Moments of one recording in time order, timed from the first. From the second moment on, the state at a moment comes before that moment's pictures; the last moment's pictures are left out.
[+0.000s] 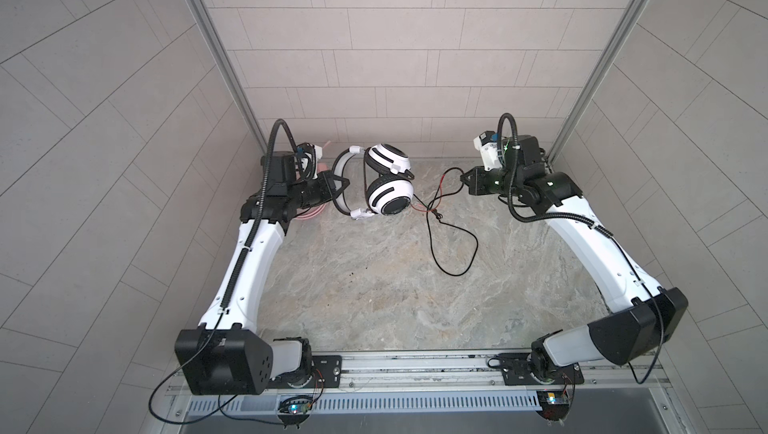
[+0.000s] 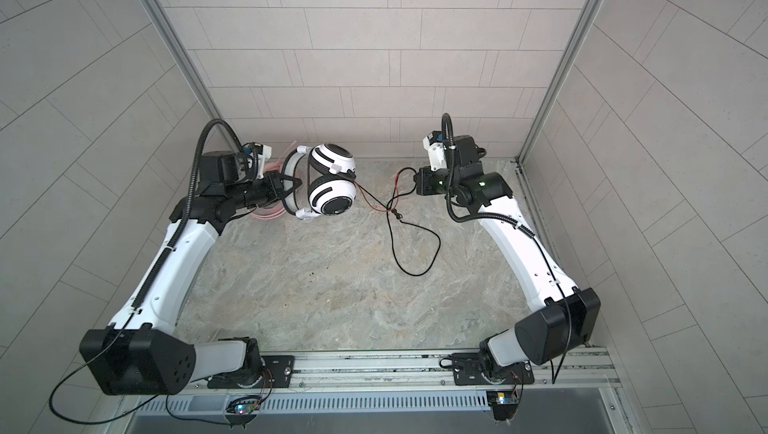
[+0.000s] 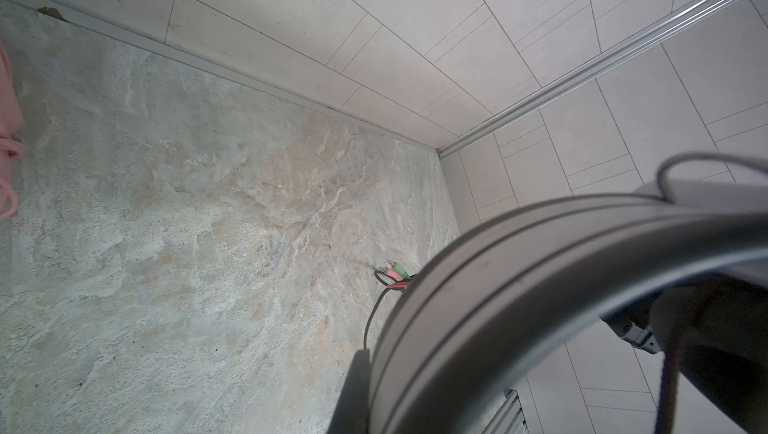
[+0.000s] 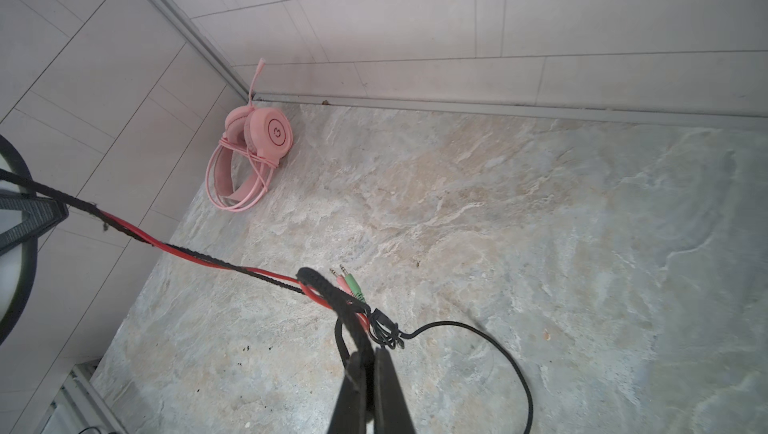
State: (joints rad) left arm 0.00 1.29 1.30 -0.53 0.69 -0.50; right arm 0.32 1.49 1.59 -0.72 -0.28 0.26
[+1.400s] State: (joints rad) left arm 0.04 1.29 1.11 -0.58 0.62 -0.45; right arm 0.60 2.23 1.75 -0.64 -0.48 0.19
